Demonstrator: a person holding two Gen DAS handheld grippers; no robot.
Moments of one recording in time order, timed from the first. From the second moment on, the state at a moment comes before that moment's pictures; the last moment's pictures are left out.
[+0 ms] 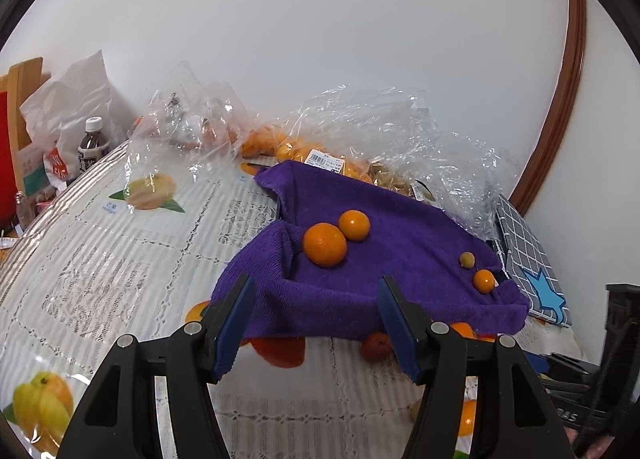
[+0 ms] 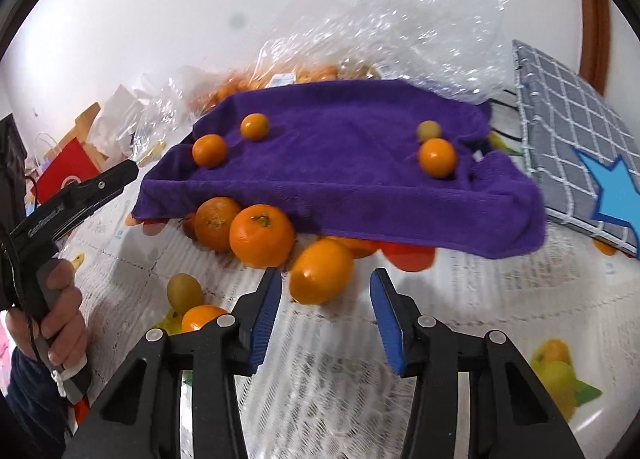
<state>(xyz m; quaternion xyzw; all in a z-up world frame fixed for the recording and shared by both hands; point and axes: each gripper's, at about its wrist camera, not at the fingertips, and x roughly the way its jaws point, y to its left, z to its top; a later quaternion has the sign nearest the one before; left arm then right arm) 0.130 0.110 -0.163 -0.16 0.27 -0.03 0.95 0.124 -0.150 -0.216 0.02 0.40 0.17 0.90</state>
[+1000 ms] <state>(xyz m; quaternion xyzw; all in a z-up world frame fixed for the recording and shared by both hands) 0.158 0.059 -0.196 -0.10 0.41 -0.13 0.90 0.122 -0.208 -0.216 0.02 0.37 0.11 0.92</state>
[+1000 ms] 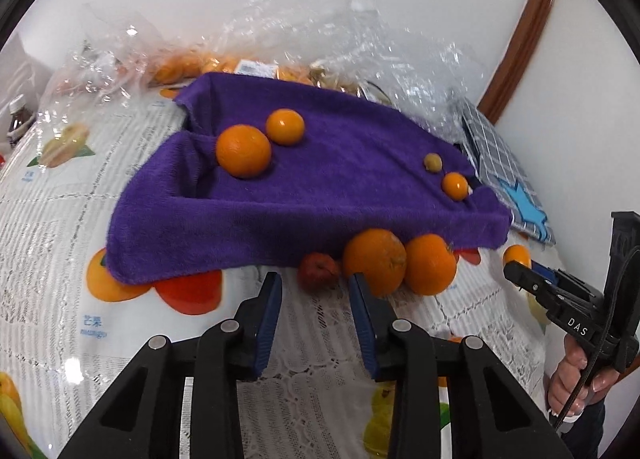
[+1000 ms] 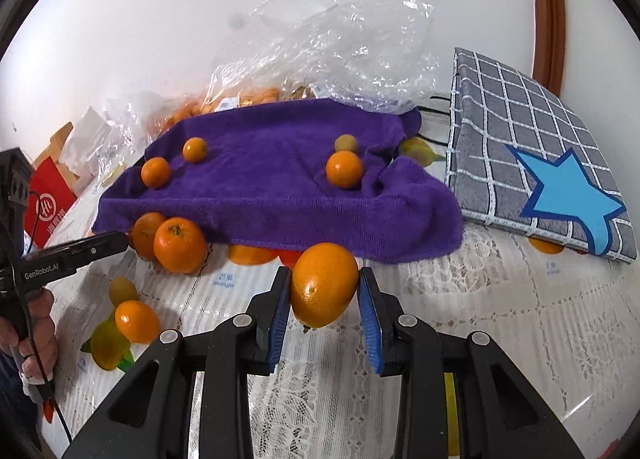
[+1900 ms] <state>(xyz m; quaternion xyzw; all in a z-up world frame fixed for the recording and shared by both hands) 0.147 0.075 -0.174 -0.14 0.32 -0.10 0.93 0.116 -0.209 -0.215 0.03 0.36 0.11 0.93</state>
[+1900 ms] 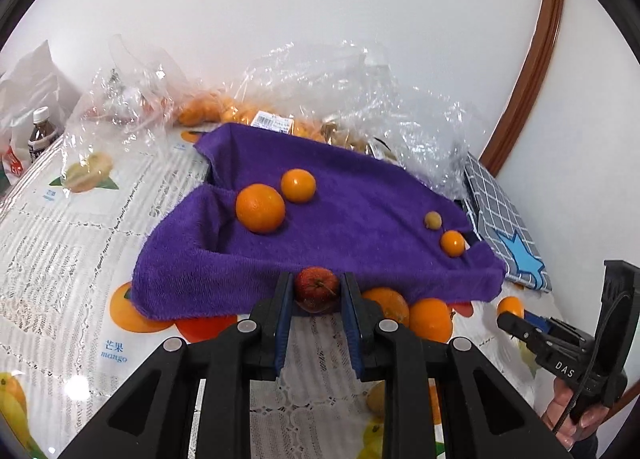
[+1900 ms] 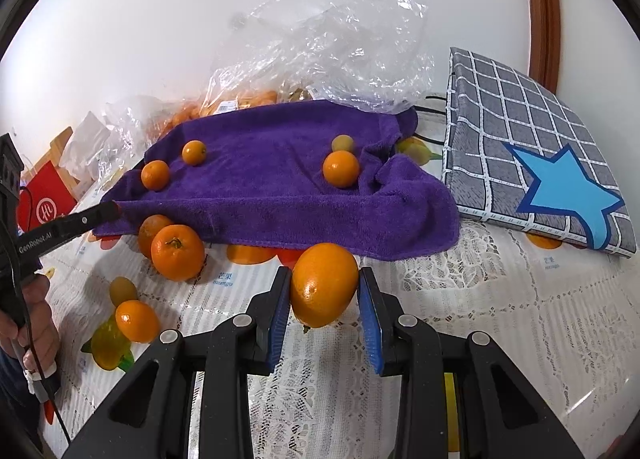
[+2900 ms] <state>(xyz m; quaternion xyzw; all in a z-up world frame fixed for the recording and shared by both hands) 0.142 0.104 -0.149 -0.18 0.27 -0.04 0.95 0.115 -0.231 -0.182 0.07 0.31 0.10 0.94</state>
